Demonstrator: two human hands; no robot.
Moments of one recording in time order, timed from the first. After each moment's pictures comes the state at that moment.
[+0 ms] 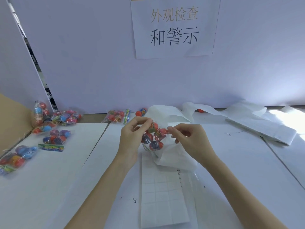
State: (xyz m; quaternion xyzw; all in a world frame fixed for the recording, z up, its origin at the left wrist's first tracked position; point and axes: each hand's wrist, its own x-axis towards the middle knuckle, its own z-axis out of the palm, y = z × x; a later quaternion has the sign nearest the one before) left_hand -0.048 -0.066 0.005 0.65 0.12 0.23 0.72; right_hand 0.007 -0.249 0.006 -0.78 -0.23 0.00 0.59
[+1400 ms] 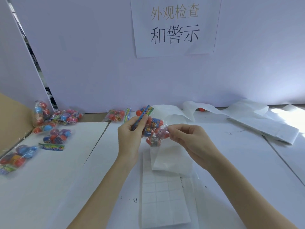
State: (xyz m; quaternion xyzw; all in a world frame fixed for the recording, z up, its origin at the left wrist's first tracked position) left_hand -0.042 -0.066 0.001 0.61 0.14 0.29 0.72; right_hand 0.005 -0.249 0.007 -0.60 -0.16 0.20 0.76
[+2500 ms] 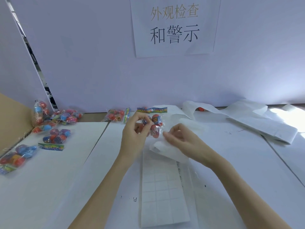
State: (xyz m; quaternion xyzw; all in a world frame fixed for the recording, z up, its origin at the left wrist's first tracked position) left_hand -0.046 -0.062 -0.003 0.75 0.05 0.29 0.59; right_hand 0.005 -0.254 0.001 -0.78 -0.24 0.18 0.54
